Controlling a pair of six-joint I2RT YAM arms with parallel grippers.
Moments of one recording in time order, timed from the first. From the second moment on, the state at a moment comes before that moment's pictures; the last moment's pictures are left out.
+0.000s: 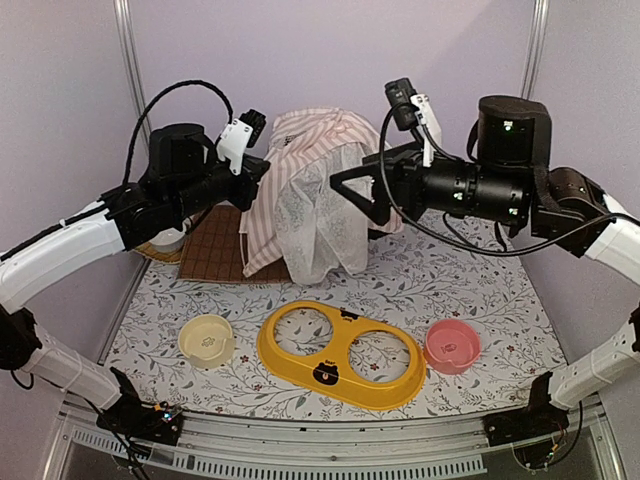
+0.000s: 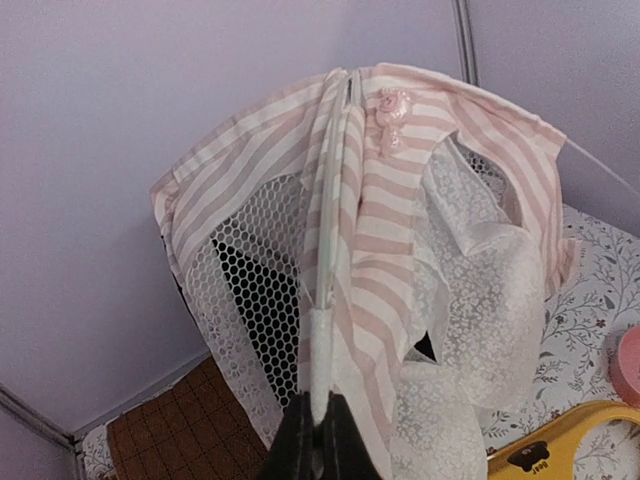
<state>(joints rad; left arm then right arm) -0.77 1.35 1.31 -0.15 -0.23 0.20 1.14 1.33 1.55 -0.37 0.08 0.20</state>
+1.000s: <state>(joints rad) -0.55 1.28 1.28 -0.04 -0.17 0.34 0.77 1.15 1.25 -0.64 0.10 0.23</state>
